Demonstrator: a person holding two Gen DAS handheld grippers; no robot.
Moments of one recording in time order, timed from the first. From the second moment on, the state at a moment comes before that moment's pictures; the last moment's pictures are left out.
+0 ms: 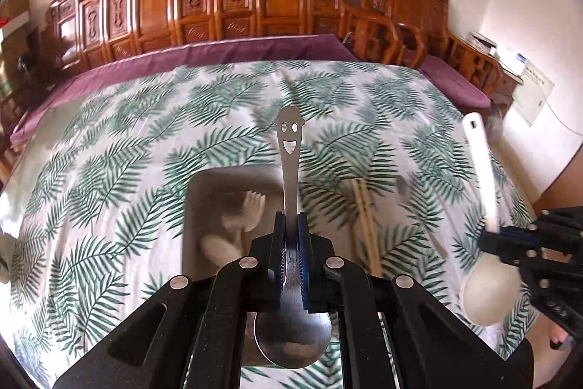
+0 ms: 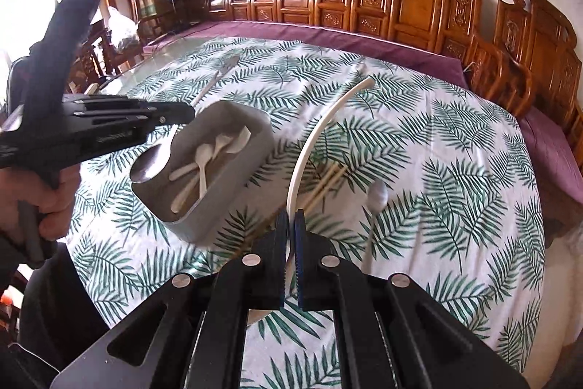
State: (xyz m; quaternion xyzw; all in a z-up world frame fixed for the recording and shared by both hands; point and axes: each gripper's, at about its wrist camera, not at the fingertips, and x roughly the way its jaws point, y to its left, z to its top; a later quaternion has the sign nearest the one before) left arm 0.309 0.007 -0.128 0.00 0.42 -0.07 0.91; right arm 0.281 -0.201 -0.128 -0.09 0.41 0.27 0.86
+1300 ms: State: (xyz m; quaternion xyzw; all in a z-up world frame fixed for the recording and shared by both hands) left arm 0.308 0.064 -0.173 -0.02 0.46 -0.06 0.88; right arm 0.284 -0.119 -0.142 -0.13 0.43 0.29 0.85
